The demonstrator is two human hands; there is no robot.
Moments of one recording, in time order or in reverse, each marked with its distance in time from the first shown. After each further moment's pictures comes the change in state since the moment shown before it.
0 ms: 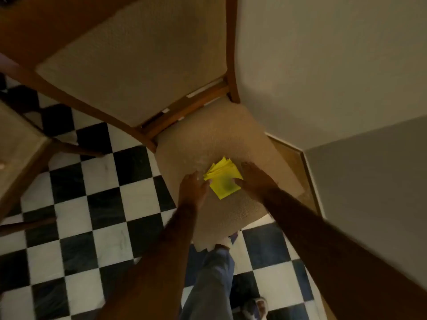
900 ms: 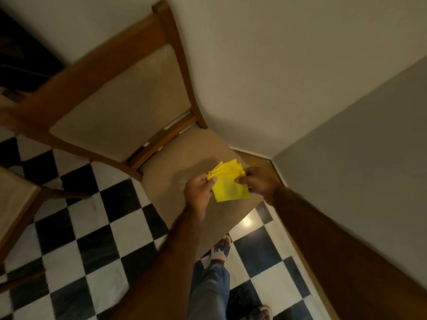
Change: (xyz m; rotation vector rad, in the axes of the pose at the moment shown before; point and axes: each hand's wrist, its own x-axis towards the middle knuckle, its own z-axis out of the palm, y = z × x) left_hand -0.058 0.121 -0.025 -0.768 -0.163 -0.094; right_hand -0.111 0.009 -0.083 1.018 0.131 0.246
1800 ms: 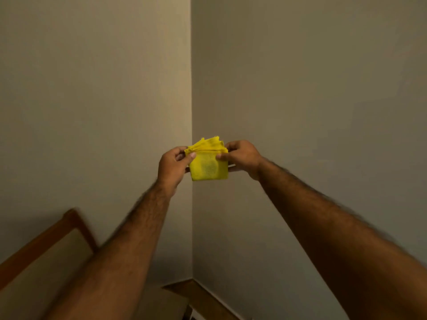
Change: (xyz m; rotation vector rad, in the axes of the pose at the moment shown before) left_hand -0.384 0.377 0.226 0.010 -0.630 0.901; right_hand -0.525 -0.145 -0.248 0.125 0.681 -0.705
